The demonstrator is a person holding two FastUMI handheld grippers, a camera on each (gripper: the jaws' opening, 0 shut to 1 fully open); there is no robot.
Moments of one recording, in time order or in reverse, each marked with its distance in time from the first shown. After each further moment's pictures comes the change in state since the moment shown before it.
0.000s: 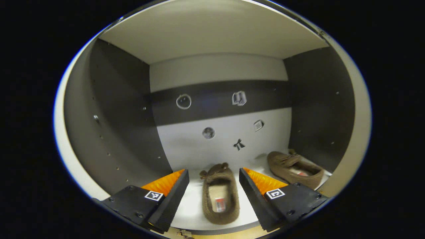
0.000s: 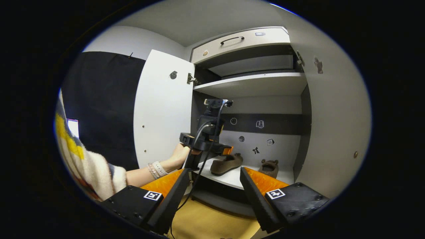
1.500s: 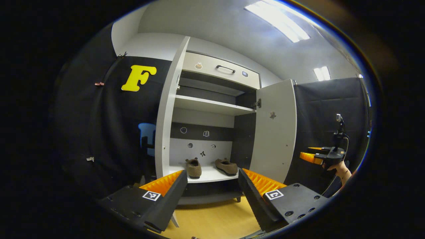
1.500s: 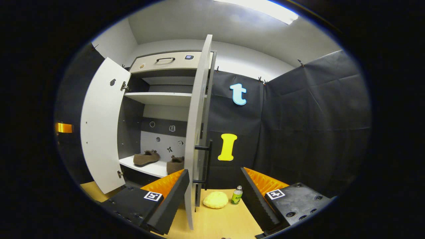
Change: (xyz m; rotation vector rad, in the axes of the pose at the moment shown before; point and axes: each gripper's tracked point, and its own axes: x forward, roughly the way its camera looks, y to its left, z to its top) left arm -0.407 0.024 -0.010 -0.205 -0.240 -0.222; right arm -0.188 -0.172 0.030 -0.132 -0.055 -0.637
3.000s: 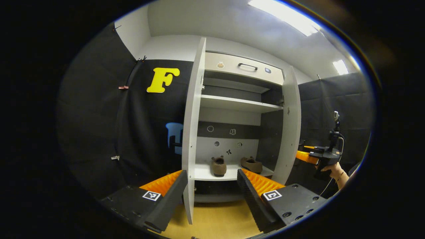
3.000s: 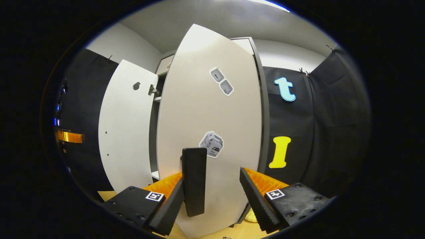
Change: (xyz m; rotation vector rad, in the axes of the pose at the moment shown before) left arm -0.010 0.038 -0.002 0.005 0.018 0.254; right arm 0.103 0.151 -0.006 0.135 -0.030 0.397
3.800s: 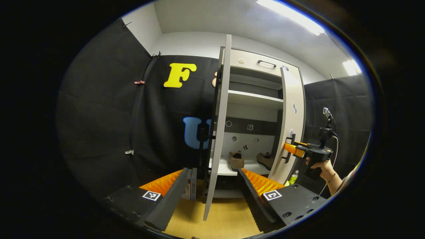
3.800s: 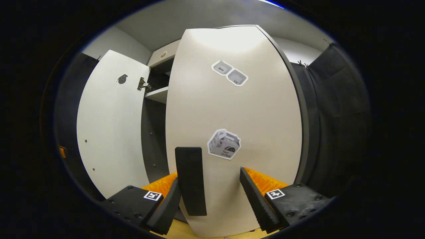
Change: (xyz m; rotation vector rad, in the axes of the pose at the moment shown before) left arm -0.013 0.056 -0.017 -0.013 0.054 0.106; right arm 0.103 0.050 -0.021 0.079 0.003 -0.062
